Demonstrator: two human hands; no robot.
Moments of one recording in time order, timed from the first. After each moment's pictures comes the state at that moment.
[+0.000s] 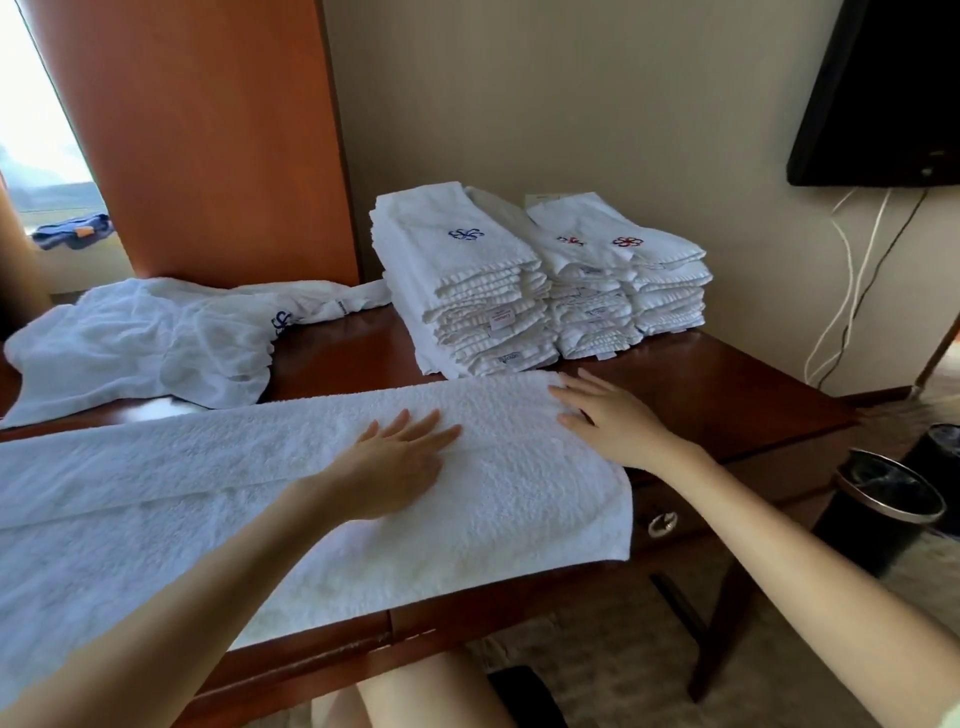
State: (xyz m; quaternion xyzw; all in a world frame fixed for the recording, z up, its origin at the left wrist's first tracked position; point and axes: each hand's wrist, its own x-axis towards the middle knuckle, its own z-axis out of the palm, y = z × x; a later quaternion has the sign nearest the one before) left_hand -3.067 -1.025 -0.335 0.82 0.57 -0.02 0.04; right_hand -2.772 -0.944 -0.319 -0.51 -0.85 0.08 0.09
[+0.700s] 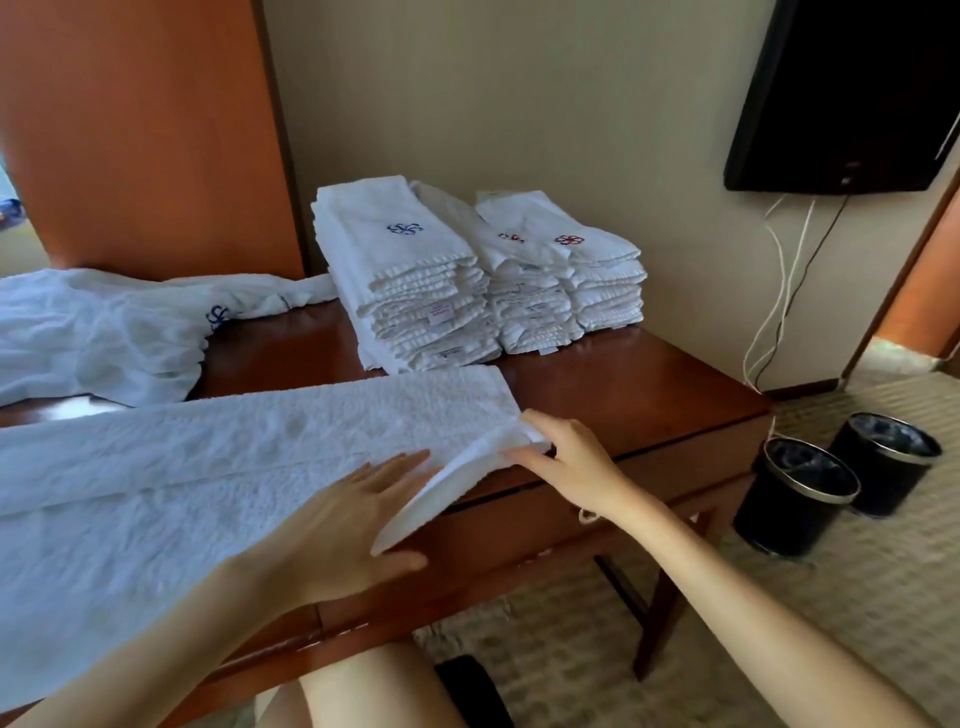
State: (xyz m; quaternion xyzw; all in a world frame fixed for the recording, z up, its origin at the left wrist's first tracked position) left_hand -3.019 -1.090 -0.343 0.86 0.49 0.10 0.00; right_hand -2.749 -1.002 -0.343 -0.39 -0.83 0.22 0.34
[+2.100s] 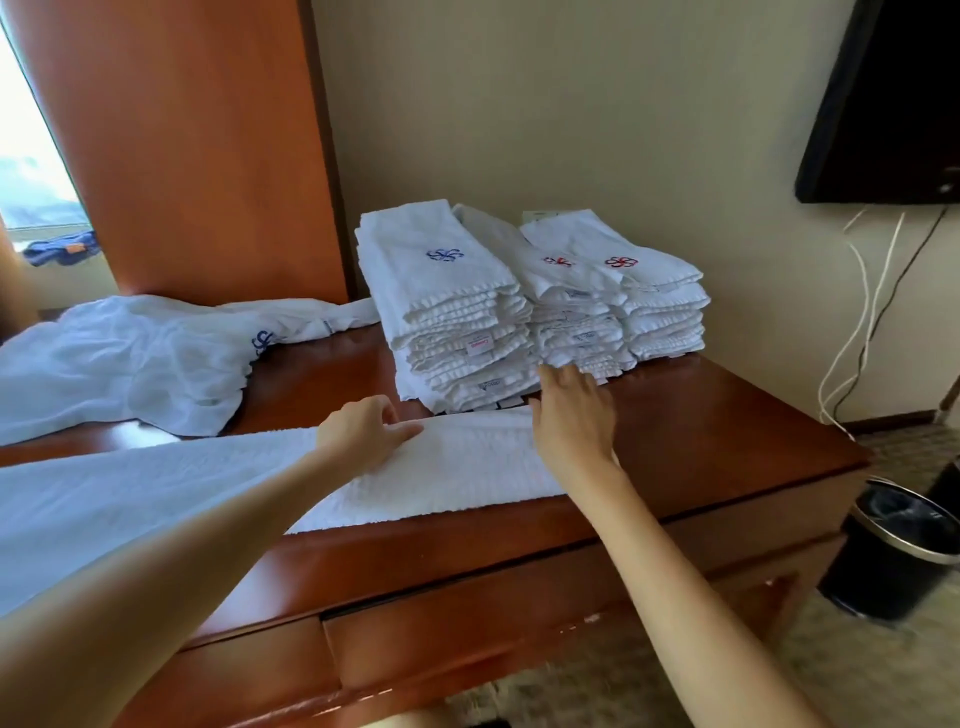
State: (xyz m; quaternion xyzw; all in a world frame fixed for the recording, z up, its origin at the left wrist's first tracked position) left_hand -3.053 -0.947 -0.318 0.61 0.77 0.19 0.04; right_hand -2.817 -0.929 -0.309 -0.62 -0.74 -0.09 0.23
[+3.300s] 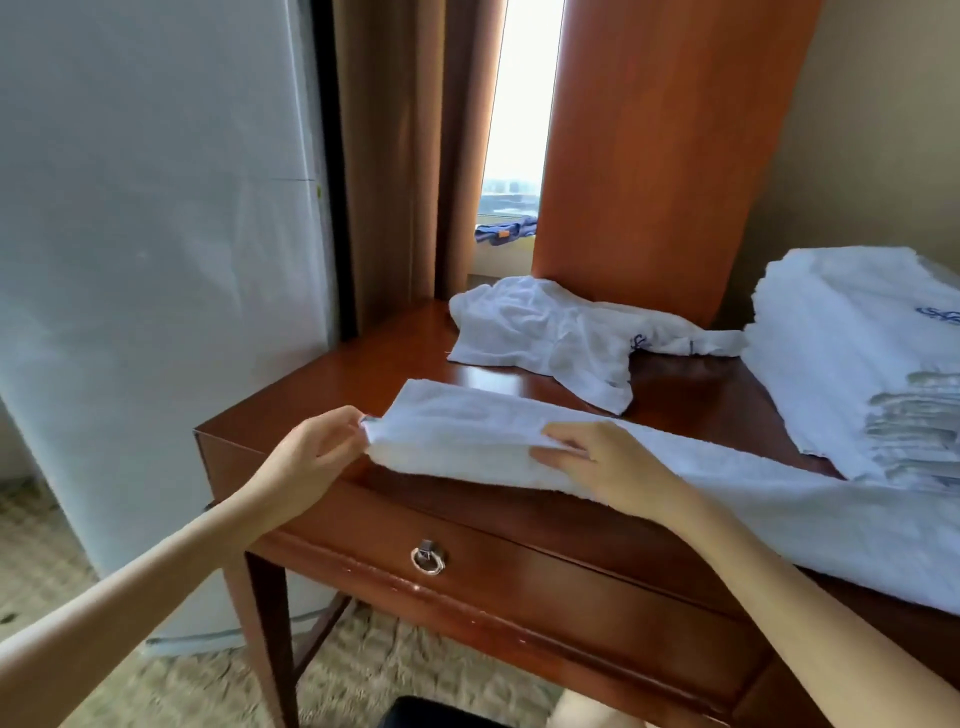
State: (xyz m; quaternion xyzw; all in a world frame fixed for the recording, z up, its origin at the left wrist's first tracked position) left_hand -3.339 -1.312 -0.319 0.49 0.74 0.45 0.02; right_hand -3.117 -1.078 -0.291 -0.09 -0.95 0.24 0.16
